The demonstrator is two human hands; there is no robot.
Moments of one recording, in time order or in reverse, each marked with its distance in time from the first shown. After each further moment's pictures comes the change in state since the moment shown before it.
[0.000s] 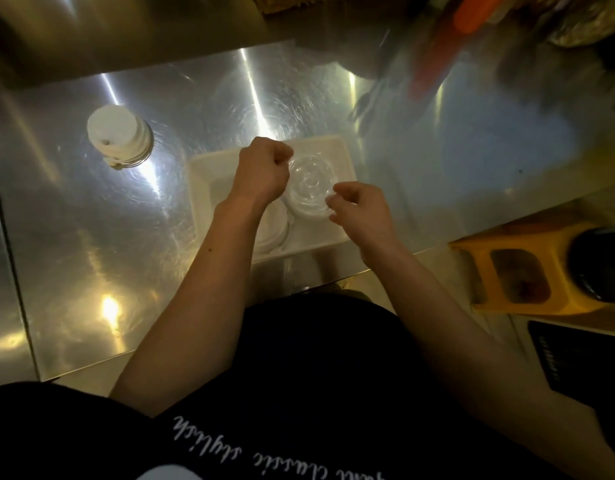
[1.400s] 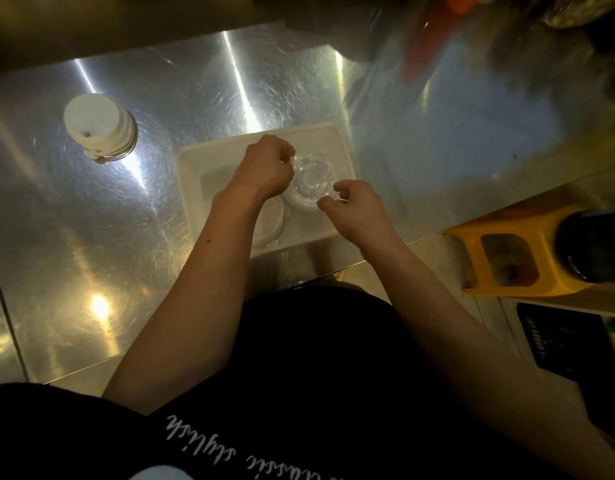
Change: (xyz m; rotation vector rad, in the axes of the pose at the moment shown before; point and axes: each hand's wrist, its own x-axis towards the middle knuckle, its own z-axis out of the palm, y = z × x) left_hand 0.004 -0.003 0.008 0.075 -0.204 -0.034; right_hand -0.002 0.002 0.000 -0.315 -0.061 -0.016
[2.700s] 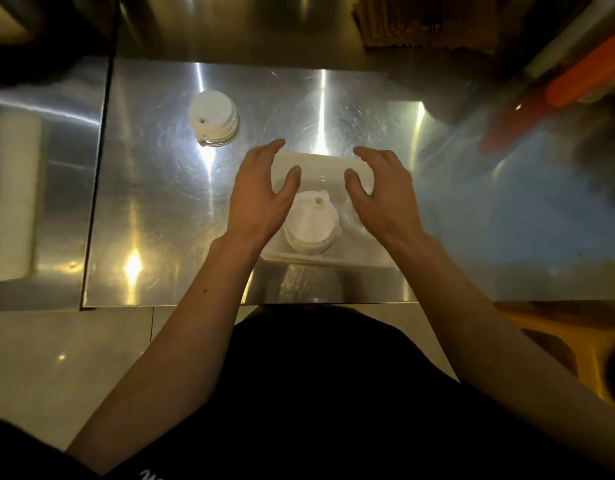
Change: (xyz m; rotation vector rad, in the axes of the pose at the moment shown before) left_hand -0.085 -0.046 -0.041 -0.116 0.620 0.035; right_hand 0.023 -0.056 0.010 -0.277 0.040 -0.697
